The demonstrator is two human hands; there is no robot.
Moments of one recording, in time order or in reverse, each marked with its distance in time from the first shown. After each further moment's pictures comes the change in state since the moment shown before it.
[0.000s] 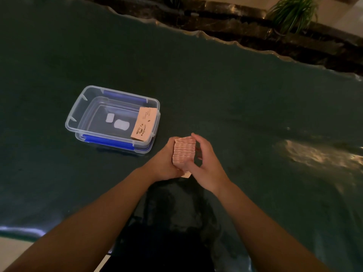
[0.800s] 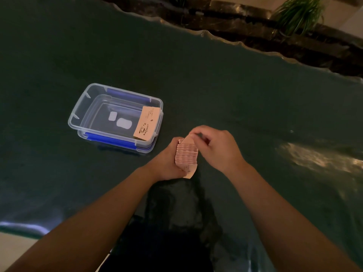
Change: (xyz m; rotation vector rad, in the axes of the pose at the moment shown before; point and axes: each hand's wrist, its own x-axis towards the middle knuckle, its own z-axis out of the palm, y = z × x) left_hand -0.001 0.004 -0.004 0.025 -0.055 -0.085; right_hand 0.028 -0.062 -0.045 -0.450 0.109 -0.292
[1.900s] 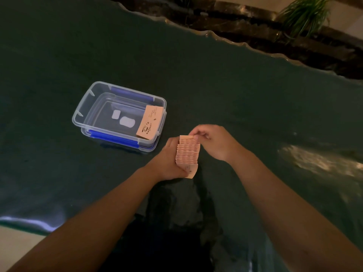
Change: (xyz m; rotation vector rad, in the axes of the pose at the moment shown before) left_hand -0.012 0.012 -0.003 0.055 0.074 -0.009; right_hand 0.032 0.015 0.004 0.117 -0.378 0.189
